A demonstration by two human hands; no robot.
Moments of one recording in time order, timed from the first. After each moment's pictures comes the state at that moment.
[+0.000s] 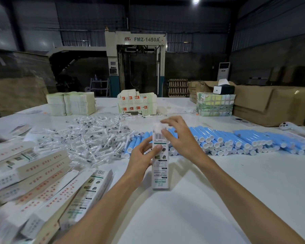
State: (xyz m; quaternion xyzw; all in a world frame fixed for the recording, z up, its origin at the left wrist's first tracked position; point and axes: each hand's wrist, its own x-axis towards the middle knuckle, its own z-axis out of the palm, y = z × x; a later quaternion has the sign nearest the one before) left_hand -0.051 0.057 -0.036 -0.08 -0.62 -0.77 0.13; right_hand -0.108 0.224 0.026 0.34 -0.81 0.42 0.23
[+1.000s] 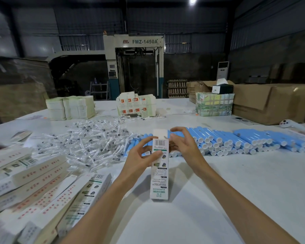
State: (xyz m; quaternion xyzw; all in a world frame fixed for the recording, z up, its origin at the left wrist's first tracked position) left_hand -0.049 0.046 -0.030 -0.13 -0.69 -0.70 0.14; right_hand -0.100 0.238 -0.004 0.30 -0.66 0.68 0.06
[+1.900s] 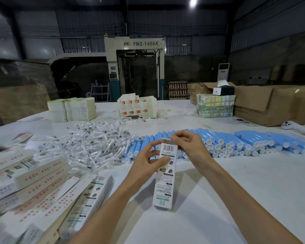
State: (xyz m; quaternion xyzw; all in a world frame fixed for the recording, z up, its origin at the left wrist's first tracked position) left_hand -0.045 0.056 -0.033 -0.16 -0.70 -0.68 0.11; right_hand -0.108 0.245 0.008 0.24 -0.67 0.70 0.04
